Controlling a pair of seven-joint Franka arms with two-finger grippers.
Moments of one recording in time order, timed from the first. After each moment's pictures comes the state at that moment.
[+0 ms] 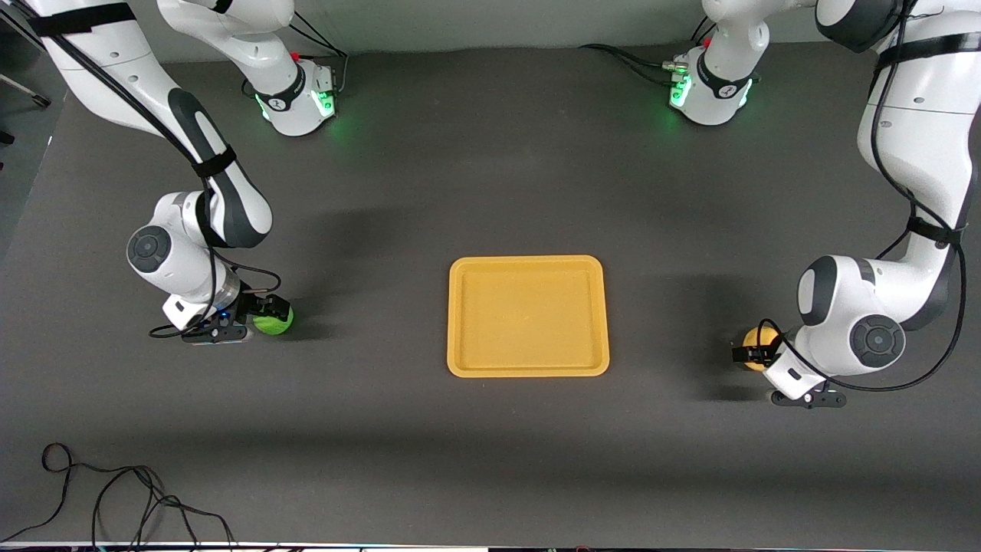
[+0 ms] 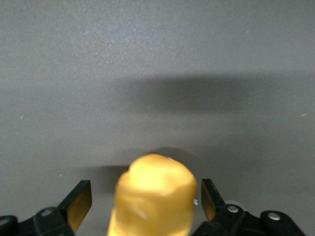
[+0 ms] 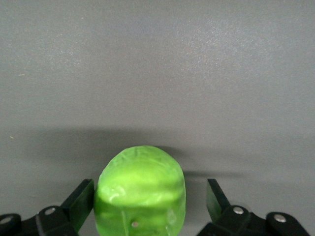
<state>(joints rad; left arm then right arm) 0.23 0.72 -0.26 -1.65 0.26 2.22 -0.13 0.01 0.39 0.01 -2.21 0.01 2.65 -0.02</state>
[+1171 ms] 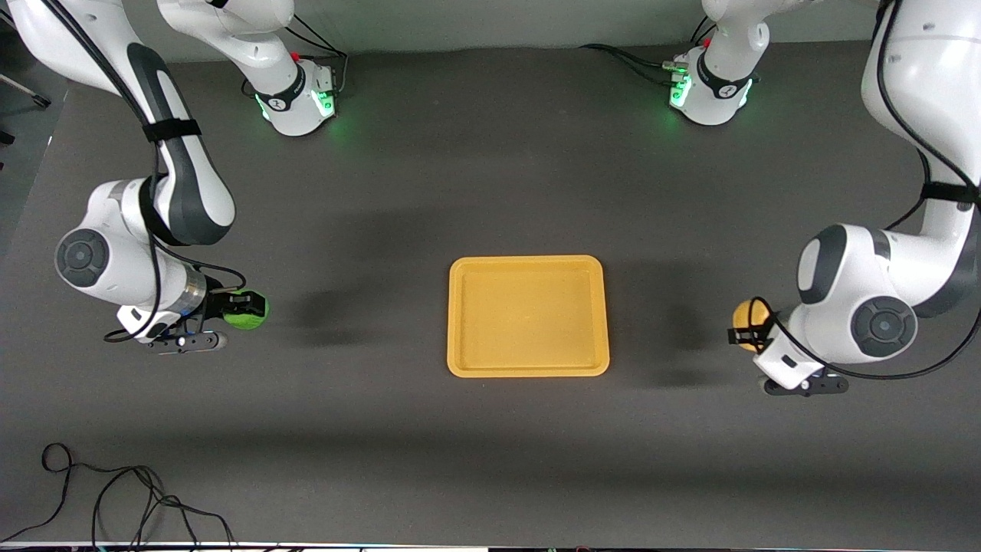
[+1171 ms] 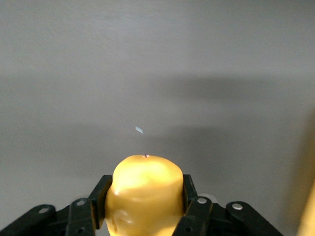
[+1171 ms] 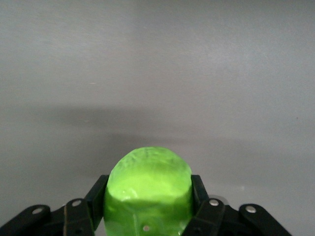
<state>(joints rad) 0.20 0.54 -0.43 -1.58 0.23 1.87 -0.35 0.01 0.28 0.05 -1.91 0.01 2.10 0.02</state>
